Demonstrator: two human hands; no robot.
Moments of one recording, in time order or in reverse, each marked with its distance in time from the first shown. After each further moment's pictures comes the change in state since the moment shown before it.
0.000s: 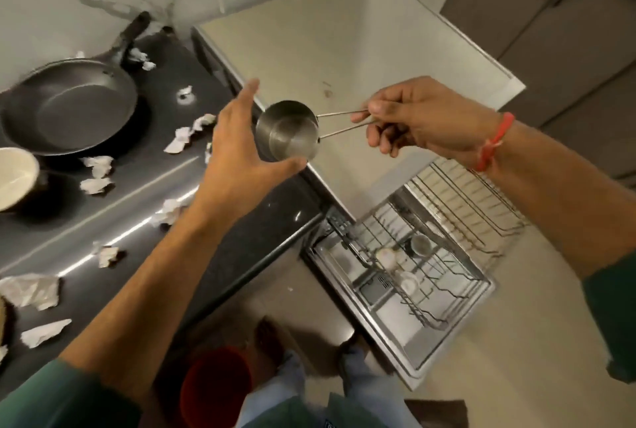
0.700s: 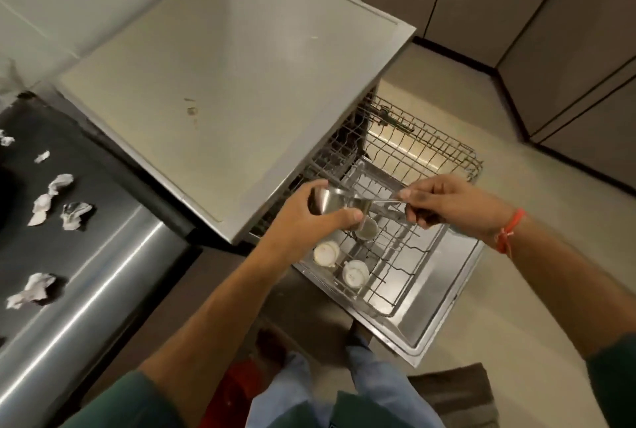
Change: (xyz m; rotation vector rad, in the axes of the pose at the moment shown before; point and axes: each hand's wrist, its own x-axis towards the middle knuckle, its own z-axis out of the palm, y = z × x) left_hand -0.034 0.105 0.291 -0.034 -0.599 -0.294; right_hand -0.161 0.281 -0.170 0.235 0.147 0.230
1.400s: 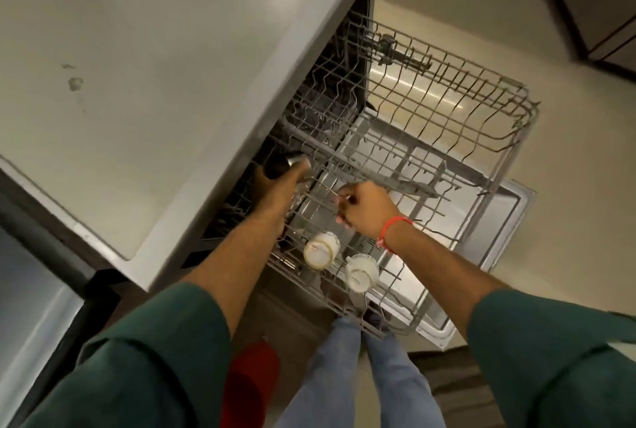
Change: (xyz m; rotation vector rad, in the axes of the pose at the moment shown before) left_hand 0.204 -0.130 0.043 -0.251 0.411 -0.480; right_hand 0.187 0.128 0.083 -0.139 0.147 0.101
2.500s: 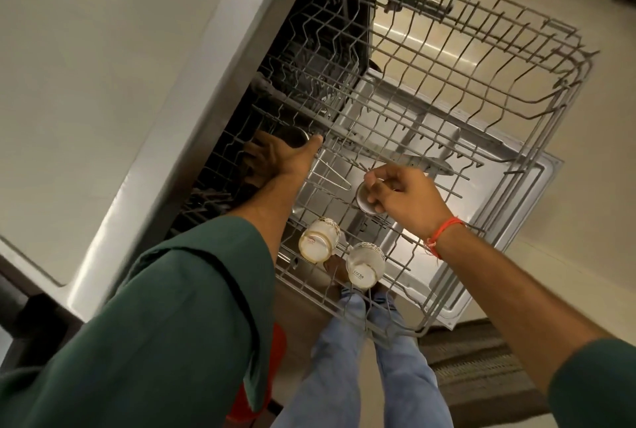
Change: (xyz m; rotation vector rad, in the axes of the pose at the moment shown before) left_hand 0.083 -0.013 0.057 0.740 0.282 0.066; right_hand 0.013 0.064 -0.011 0.232 0.150 0.061
